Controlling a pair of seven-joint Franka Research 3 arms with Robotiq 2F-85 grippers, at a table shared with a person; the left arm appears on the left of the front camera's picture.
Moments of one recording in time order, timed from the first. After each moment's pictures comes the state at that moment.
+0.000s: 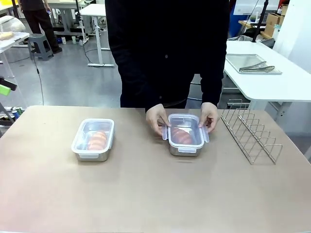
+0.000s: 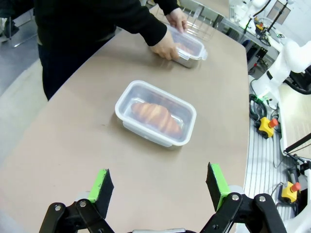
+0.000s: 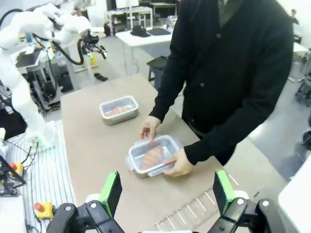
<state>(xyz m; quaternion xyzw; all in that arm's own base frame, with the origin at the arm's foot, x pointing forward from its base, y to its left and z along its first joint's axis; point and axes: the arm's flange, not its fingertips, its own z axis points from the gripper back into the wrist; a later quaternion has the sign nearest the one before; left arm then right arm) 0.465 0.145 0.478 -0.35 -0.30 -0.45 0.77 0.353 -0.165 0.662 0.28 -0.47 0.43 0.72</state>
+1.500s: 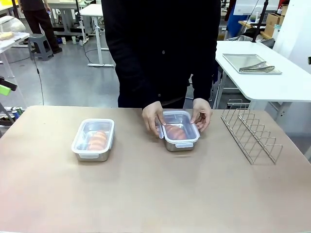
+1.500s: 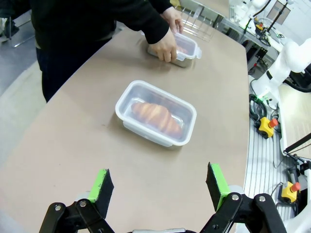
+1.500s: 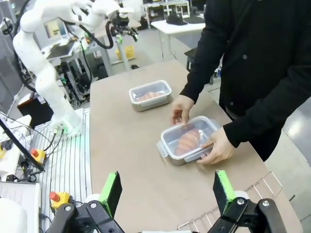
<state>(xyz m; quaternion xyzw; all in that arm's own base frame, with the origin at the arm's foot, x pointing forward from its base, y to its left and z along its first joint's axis) 0.465 0.145 0.478 -0.35 -0.30 -0.45 0.77 0.382 -0.138 0.573 0.35 -0.41 0.46 0.70</state>
